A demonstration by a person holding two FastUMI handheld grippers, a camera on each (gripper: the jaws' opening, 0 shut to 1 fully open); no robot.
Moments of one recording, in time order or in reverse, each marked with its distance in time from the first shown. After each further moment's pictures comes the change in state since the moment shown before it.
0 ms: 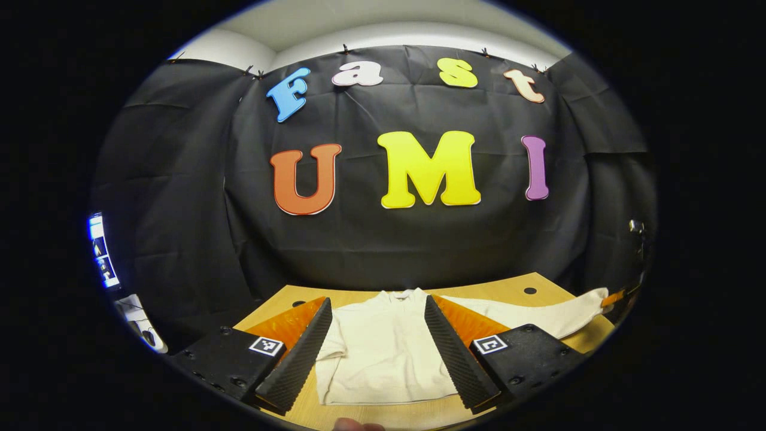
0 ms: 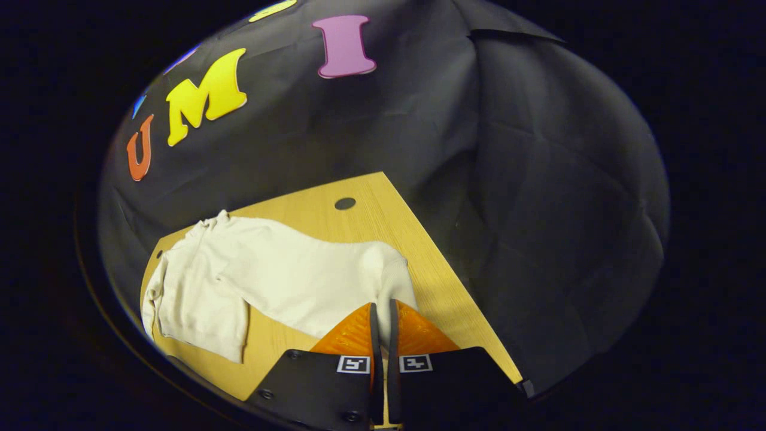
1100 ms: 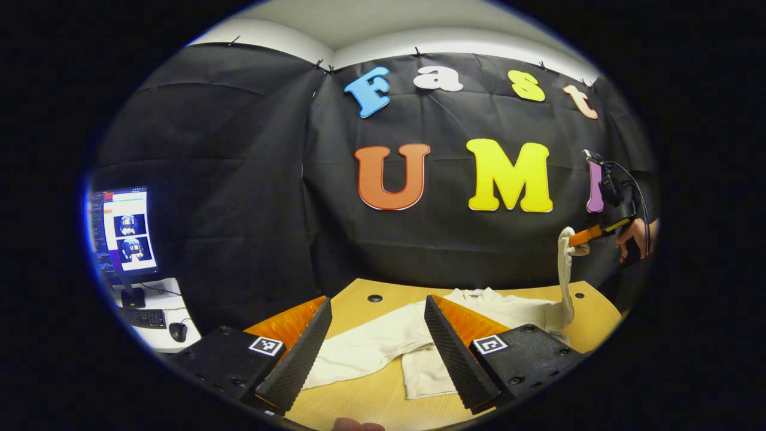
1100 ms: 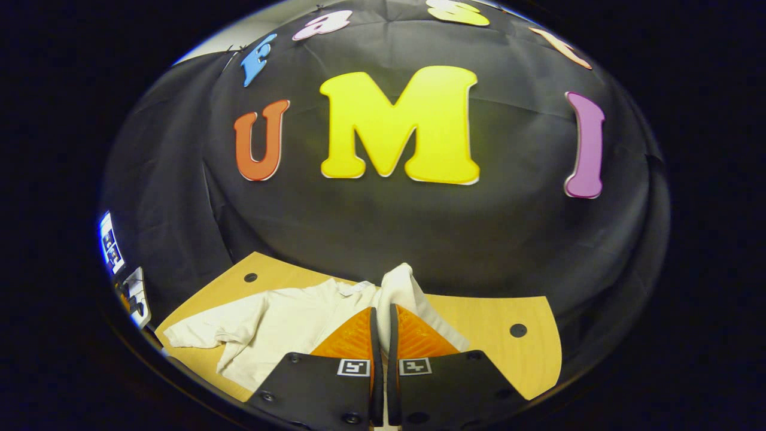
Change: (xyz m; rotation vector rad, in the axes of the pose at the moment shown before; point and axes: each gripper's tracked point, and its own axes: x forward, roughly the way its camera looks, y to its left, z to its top) left arm -0.049 0.179 -0.027 -0.086 0.005 0.265; right arm -0.004 0.423 0.124 -0.368 -0.185 0.451
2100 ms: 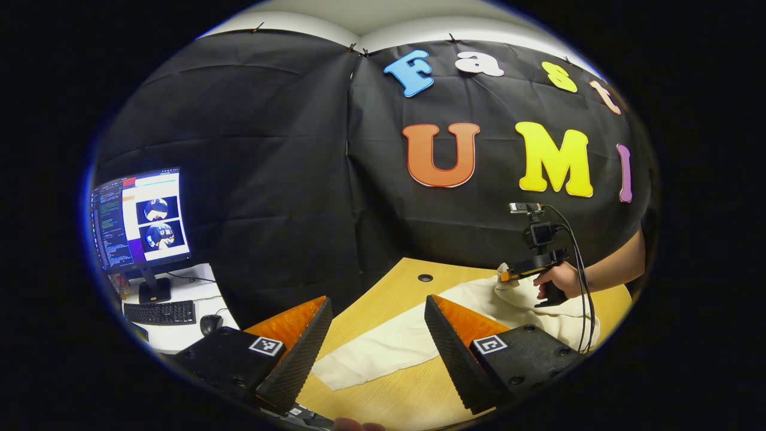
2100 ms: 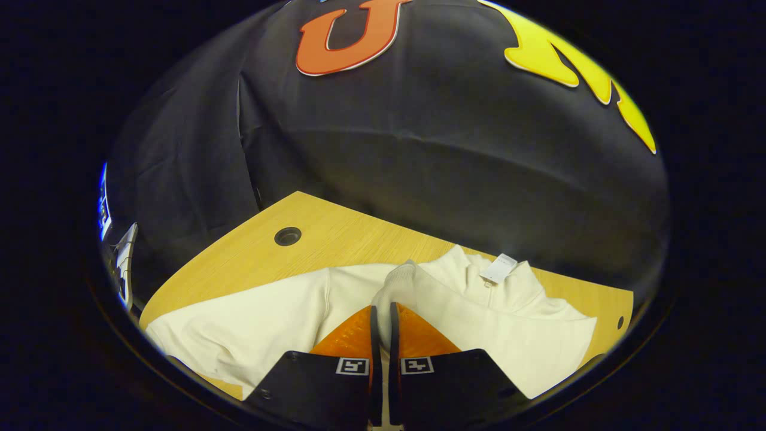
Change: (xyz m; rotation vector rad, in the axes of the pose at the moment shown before) left arm 0.000 0.094 -0.044 0.001 0.111 0.134; right arm 0.233 0.247 -0.149 -0.112 0.226 0.131
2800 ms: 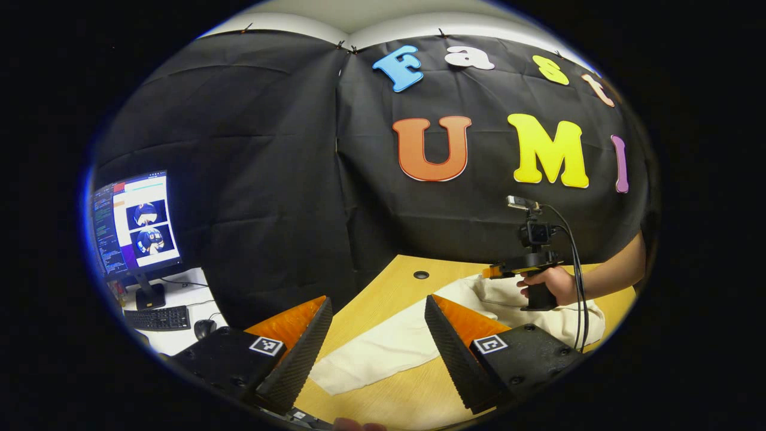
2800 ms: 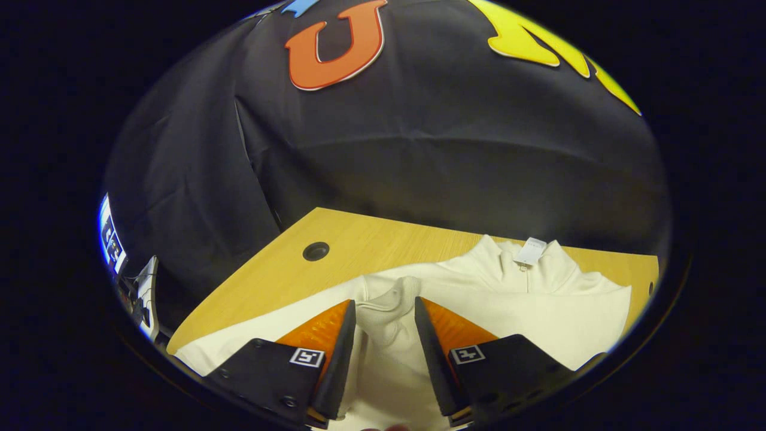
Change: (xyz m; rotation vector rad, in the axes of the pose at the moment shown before) left arm 0.017 -0.012 0.000 0.031 -0.010 -0.045; right arm -0.031 0.036 0.010 0.135 -0.078 0.102
